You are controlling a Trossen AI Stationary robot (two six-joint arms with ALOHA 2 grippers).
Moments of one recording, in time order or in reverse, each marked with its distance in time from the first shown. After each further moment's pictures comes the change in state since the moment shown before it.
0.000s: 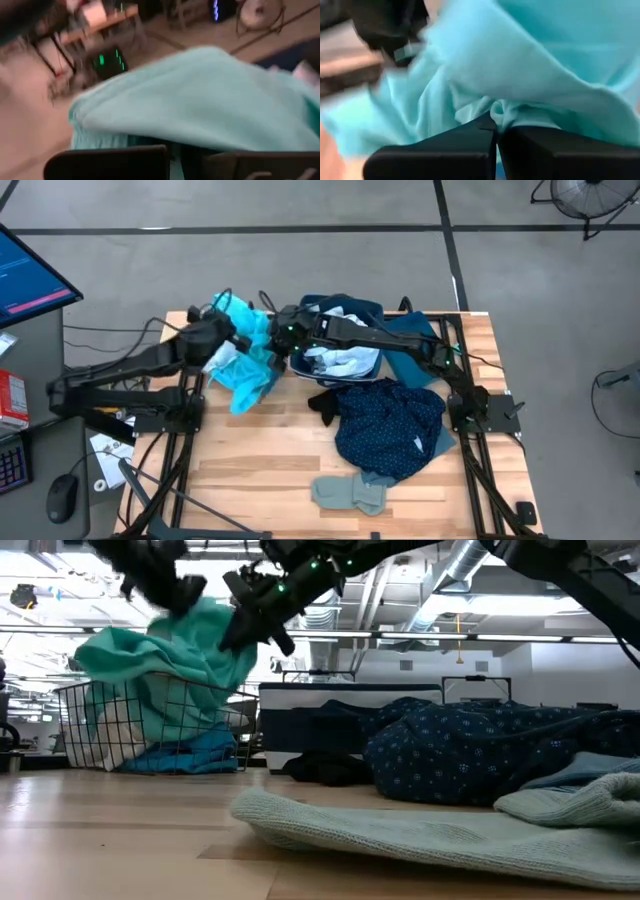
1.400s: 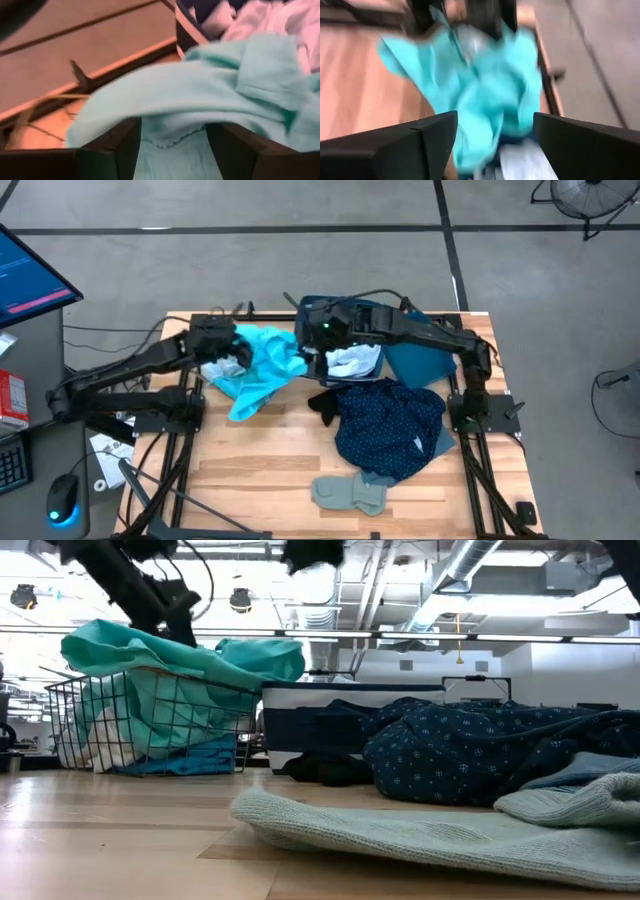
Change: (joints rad) left arm 0.138 0.027 -0.004 -0.266 0.493 -0.338; right arm 0.091 -0.322 0.001 -0.455 0.156 -0.292
